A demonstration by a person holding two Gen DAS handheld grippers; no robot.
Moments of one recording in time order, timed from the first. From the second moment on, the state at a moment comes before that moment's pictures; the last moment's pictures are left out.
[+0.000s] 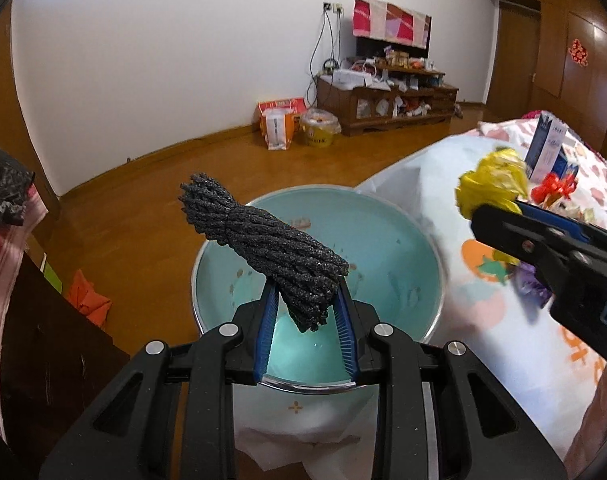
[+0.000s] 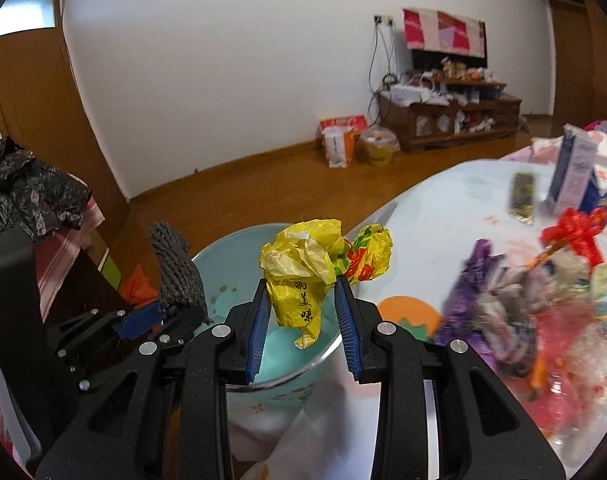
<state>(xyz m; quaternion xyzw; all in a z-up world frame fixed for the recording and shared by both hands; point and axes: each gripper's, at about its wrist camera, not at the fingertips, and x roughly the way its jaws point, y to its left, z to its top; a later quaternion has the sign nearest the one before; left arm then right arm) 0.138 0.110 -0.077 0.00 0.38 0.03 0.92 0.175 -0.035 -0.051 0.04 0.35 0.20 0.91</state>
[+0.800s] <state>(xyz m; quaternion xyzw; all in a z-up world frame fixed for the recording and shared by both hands) 0.128 0.140 -0.050 -0.04 0.34 0.11 0.93 0.181 -0.048 -0.057 0.04 0.35 0.18 0.92</state>
